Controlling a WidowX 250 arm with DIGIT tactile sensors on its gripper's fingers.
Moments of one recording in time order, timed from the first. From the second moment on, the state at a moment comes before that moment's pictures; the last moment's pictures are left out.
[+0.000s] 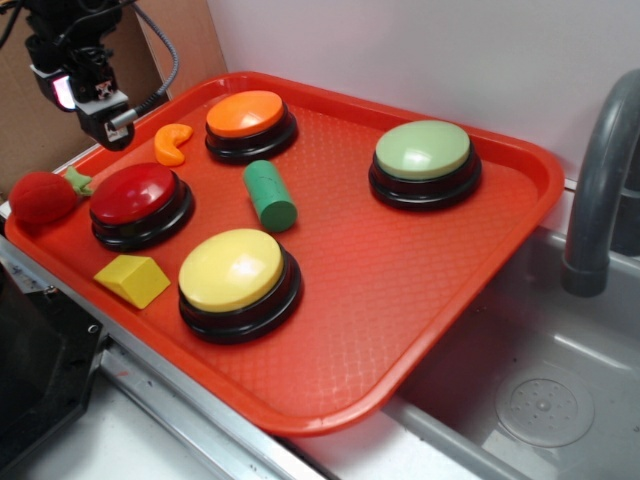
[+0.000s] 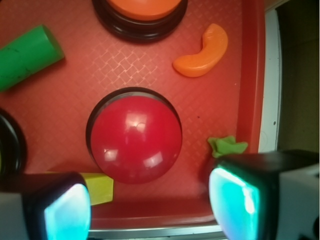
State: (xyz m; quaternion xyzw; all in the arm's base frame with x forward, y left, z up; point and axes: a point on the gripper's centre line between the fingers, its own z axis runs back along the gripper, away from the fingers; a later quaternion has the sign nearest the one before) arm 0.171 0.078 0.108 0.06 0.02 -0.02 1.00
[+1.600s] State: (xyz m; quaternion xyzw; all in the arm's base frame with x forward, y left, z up) arm 0.170 0.088 0.147 0.04 0.02 0.02 1.00
